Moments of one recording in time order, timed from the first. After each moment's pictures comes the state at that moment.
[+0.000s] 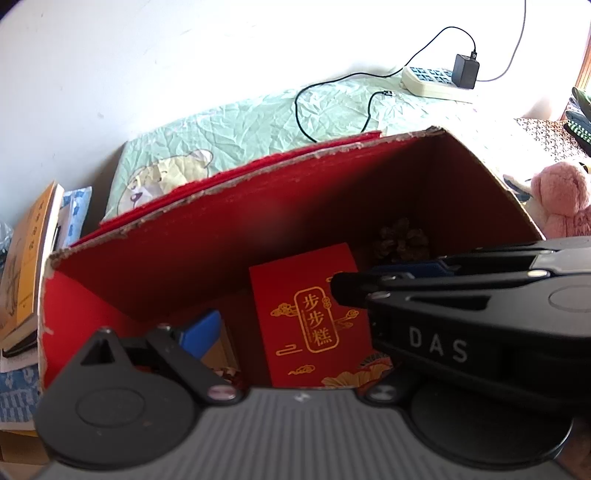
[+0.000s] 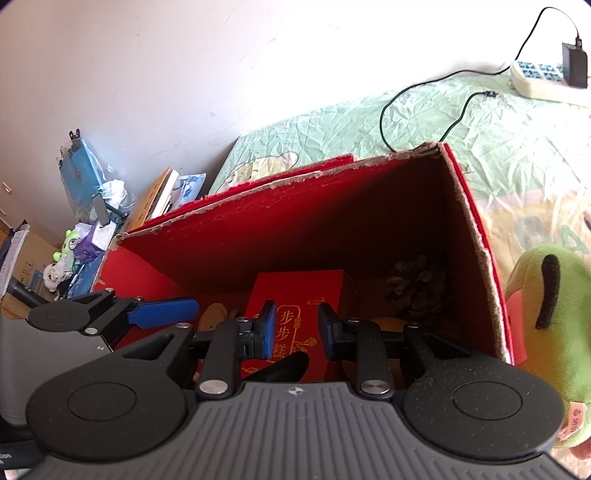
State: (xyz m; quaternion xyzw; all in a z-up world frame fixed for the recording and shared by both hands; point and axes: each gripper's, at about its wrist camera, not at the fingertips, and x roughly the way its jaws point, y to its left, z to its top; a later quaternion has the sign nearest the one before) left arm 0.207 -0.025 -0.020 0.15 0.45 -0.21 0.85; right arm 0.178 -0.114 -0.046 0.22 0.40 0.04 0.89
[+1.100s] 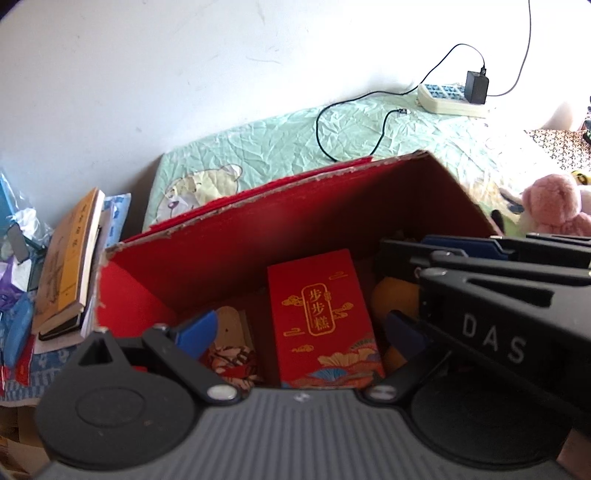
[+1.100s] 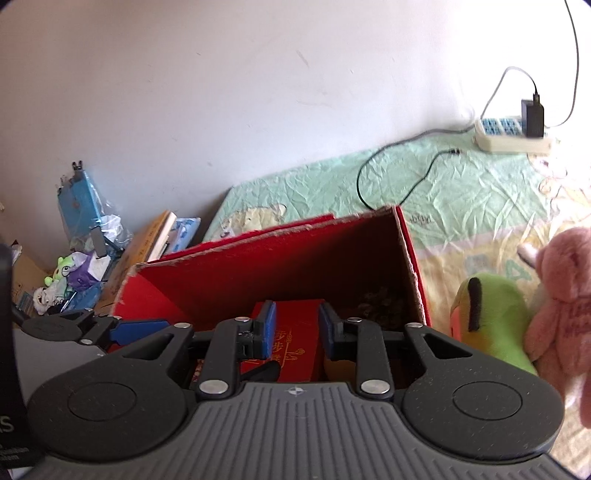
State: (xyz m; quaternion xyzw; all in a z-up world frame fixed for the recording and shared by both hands) left arm 0.168 -0.029 0.015 0.16 0.43 -0.16 0.87; right arm 0.128 -0.108 0.002 0.19 0.33 0.00 0.93
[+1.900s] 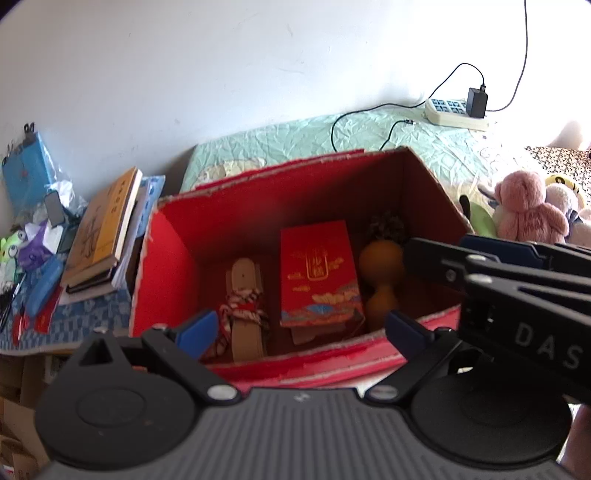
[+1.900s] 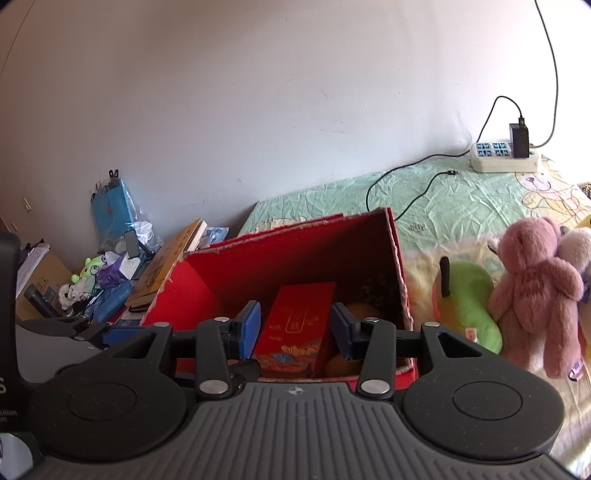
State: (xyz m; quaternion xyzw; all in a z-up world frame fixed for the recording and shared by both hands) left arm 0.092 -0.014 0.039 0.13 0.42 -0.12 0.89; right arm 0.051 -0.108 0.016 0.19 0.29 0.02 0.94
